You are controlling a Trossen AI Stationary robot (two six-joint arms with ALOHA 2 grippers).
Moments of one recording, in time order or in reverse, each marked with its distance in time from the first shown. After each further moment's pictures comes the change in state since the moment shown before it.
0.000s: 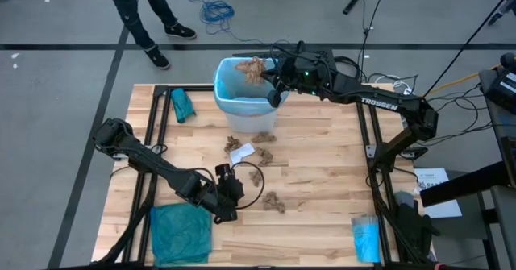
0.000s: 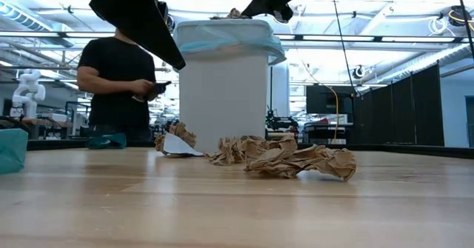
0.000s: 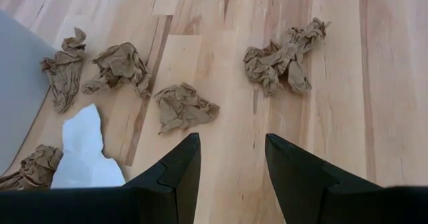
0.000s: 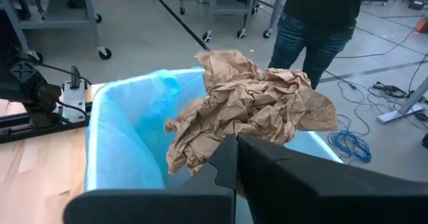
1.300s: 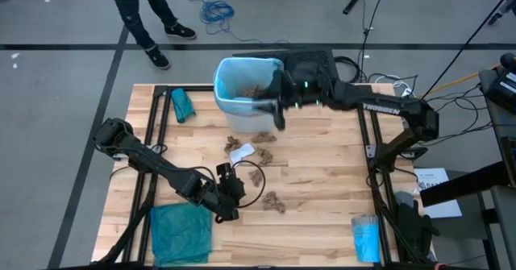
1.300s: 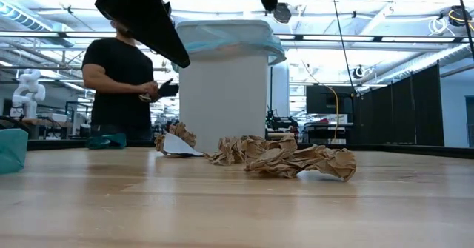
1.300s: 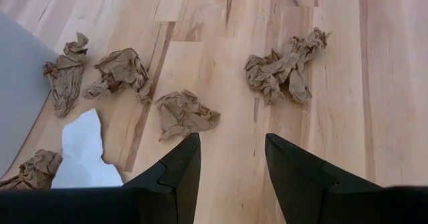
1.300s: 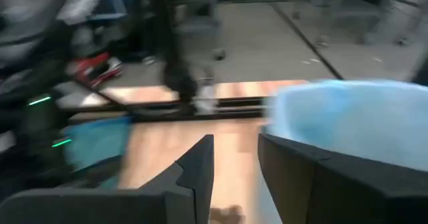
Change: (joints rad) left arm 0.010 0.000 0.000 0.023 -0.003 0.003; right arm 0.130 -0.023 0.000 -0.034 -0.348 0.031
